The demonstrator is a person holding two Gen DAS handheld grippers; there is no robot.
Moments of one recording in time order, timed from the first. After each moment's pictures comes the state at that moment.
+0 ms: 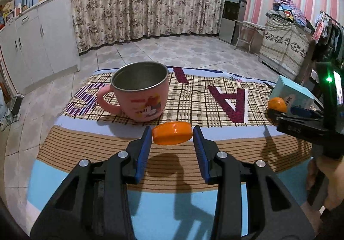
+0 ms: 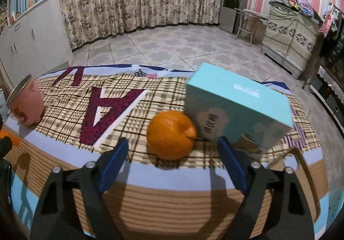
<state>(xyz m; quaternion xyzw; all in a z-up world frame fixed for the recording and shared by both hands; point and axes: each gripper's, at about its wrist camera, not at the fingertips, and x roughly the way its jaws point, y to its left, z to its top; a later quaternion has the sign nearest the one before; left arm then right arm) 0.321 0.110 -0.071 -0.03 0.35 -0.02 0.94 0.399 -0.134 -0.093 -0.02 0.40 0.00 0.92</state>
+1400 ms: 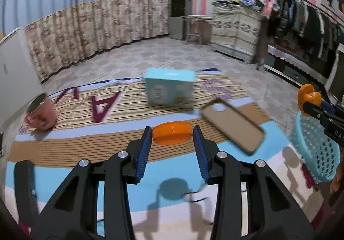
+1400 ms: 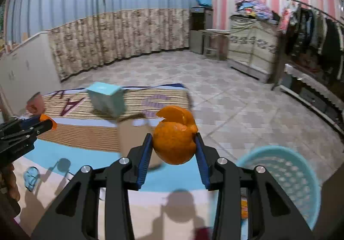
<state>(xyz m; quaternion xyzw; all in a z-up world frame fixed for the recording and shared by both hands) 0.234 -0.125 -0.029 0.05 0.33 -0.16 0.93 0.176 -0.379 -0.010 0.02 0.30 -0.08 0.95</state>
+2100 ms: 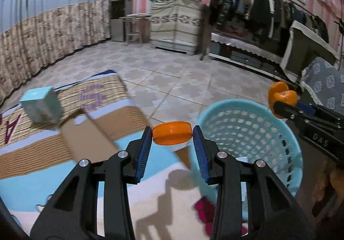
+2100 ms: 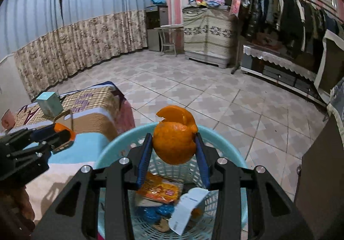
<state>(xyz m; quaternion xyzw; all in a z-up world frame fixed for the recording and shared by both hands) 0.176 -0.343 -0.045 0.07 0.32 -0.32 0.89 0.107 -0.531 -0.031 0.08 0.29 -0.18 0.94</state>
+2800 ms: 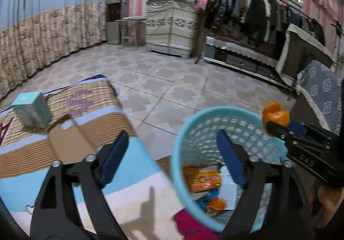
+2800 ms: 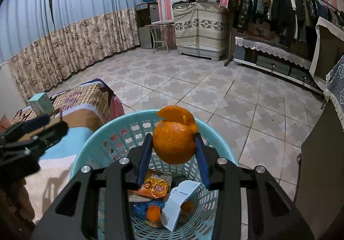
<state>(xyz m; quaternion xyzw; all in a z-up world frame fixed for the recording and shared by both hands) 0.174 -0.353 -0.040 0.06 0.31 -0.32 0.90 0.096 -0.544 -0.059 0.11 0.30 -0.19 0.93</state>
